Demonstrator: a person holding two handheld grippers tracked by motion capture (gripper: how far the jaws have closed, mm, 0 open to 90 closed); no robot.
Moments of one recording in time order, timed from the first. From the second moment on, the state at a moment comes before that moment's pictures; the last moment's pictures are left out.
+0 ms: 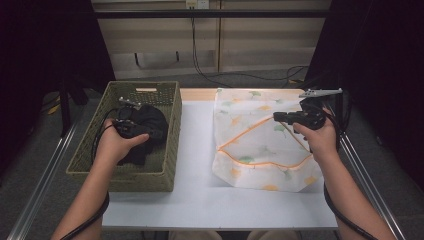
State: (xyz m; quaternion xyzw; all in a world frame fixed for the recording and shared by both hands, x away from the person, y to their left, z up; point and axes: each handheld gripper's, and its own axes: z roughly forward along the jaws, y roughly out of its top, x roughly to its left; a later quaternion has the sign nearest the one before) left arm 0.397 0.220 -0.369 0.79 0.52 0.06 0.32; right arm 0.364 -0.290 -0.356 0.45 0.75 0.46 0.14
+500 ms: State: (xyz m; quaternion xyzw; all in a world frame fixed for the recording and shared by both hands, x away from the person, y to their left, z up) left arm 0.408 0.238 -0.385 0.79 0.52 0.07 0.31; right arm 0.363 -0.289 -0.356 0.45 0.75 0.46 0.13
